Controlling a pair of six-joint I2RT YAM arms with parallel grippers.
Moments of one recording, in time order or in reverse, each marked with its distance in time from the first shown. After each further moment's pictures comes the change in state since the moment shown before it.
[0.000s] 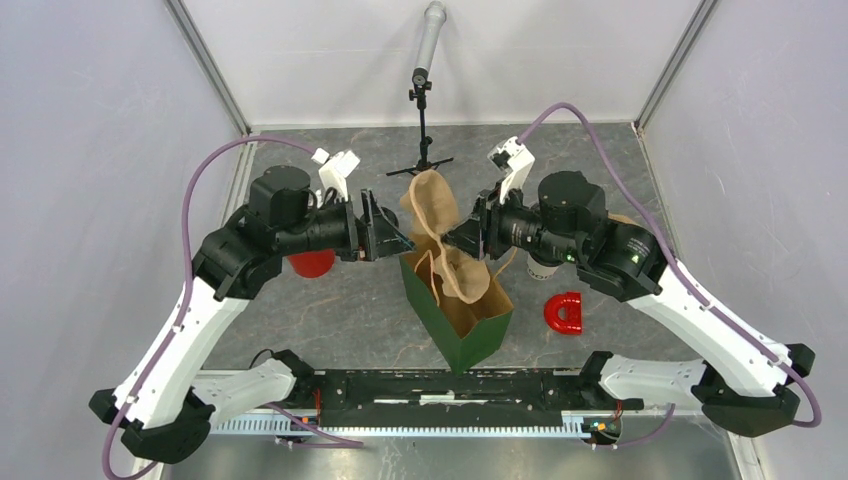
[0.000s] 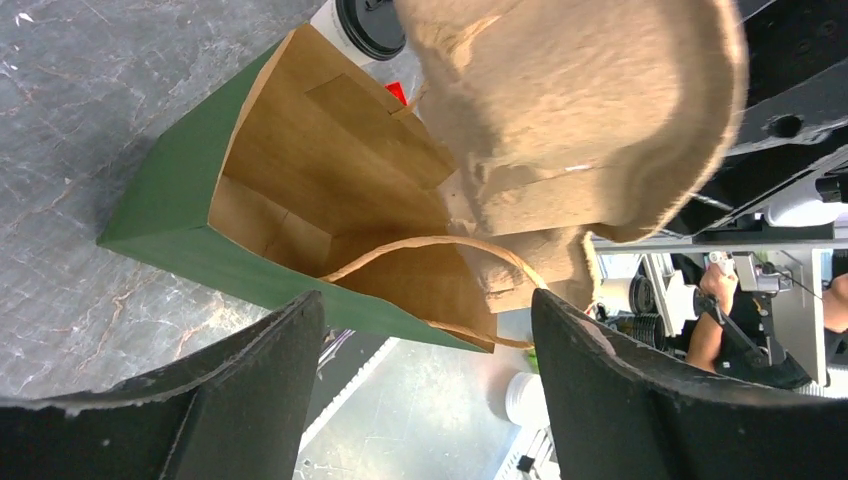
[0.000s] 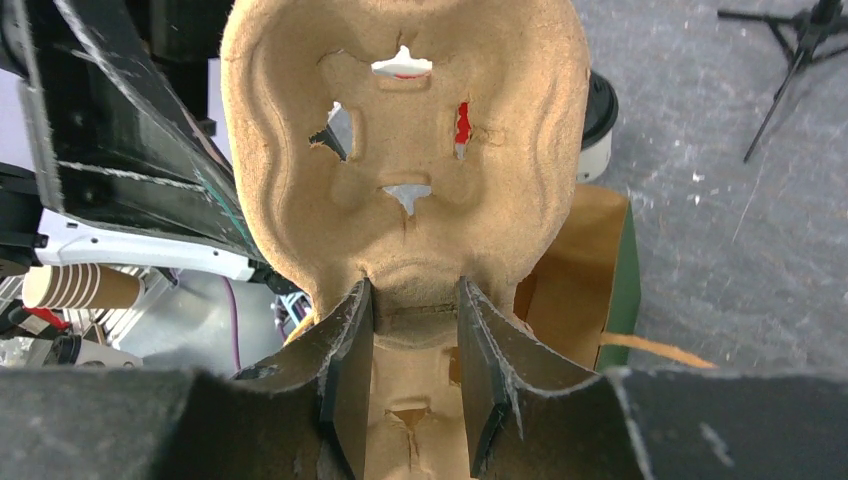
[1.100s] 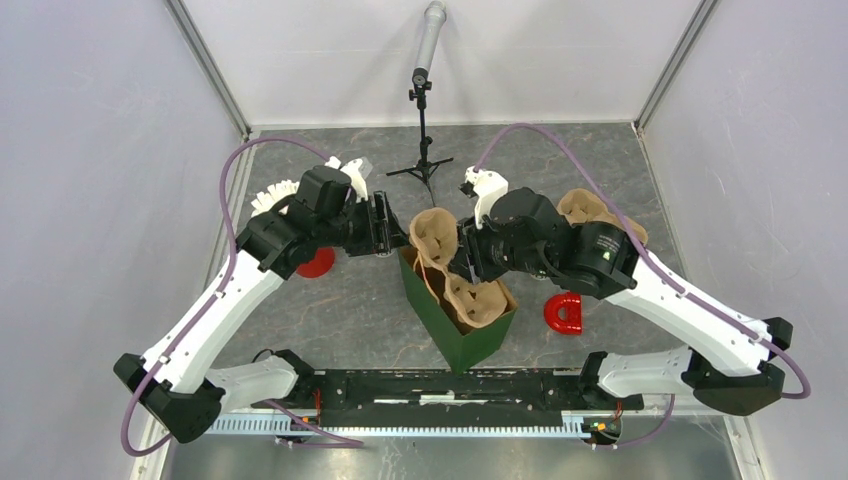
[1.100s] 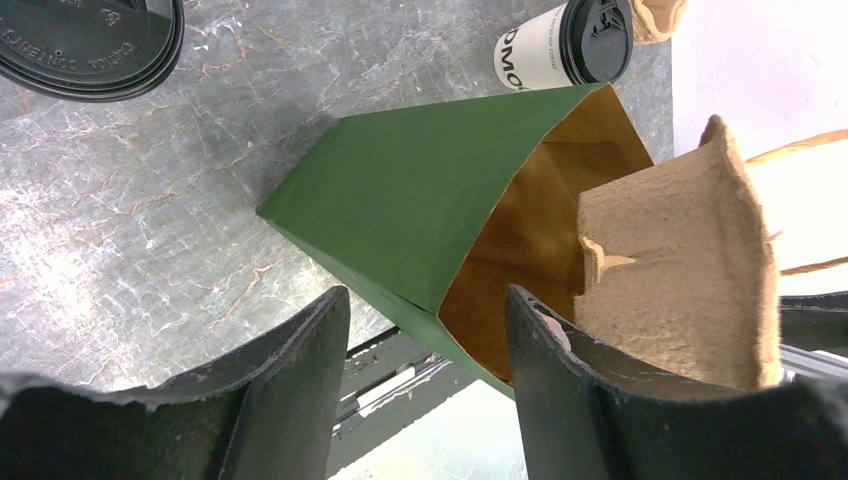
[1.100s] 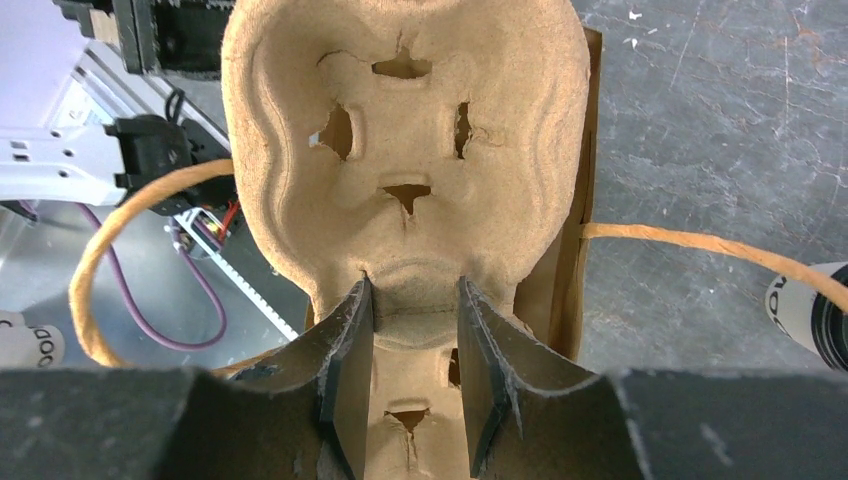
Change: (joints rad) left arm 0.000 0.112 -0.101 -0.024 -0.274 0.008; right arm 0.140 0.104 0.067 -0.314 0.212 0.031
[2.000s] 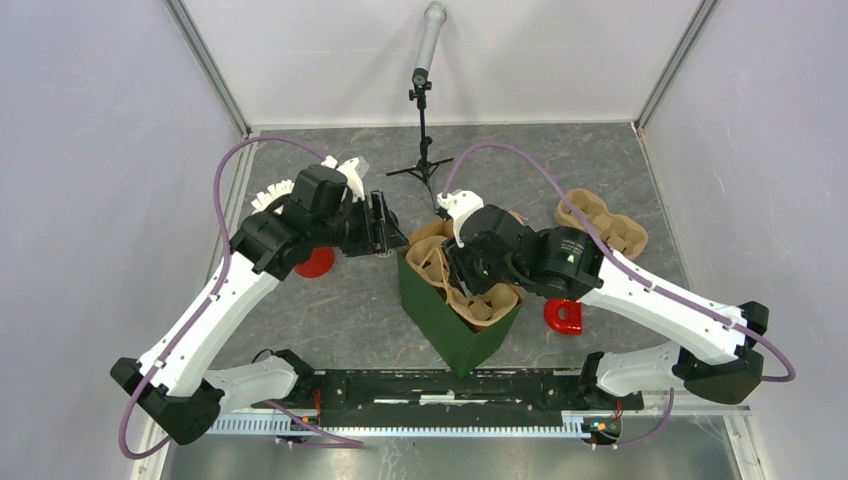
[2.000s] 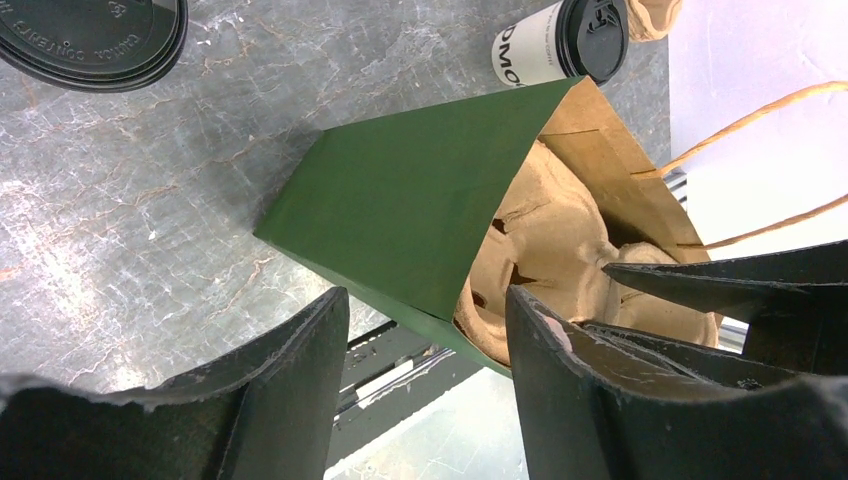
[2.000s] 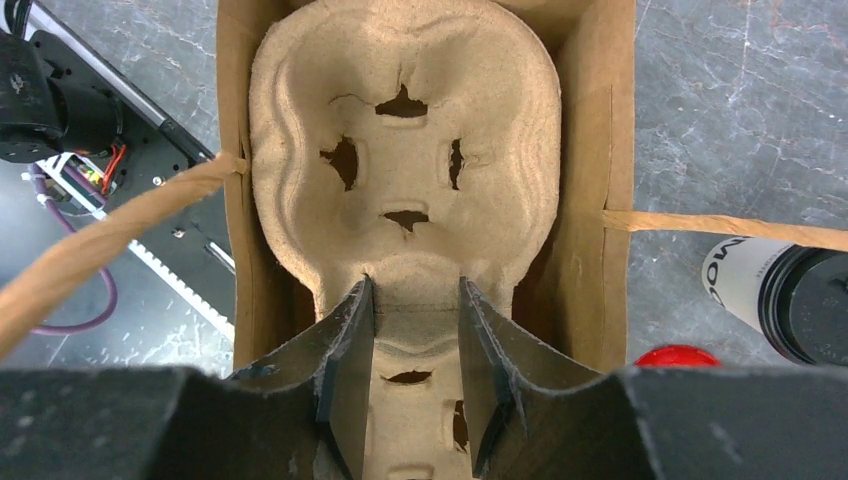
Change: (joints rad) left arm 0.001 -0.011 0.021 -0.032 0.000 0.000; right arm 0.069 0.079 -0.035 -0.068 0.095 -0.081
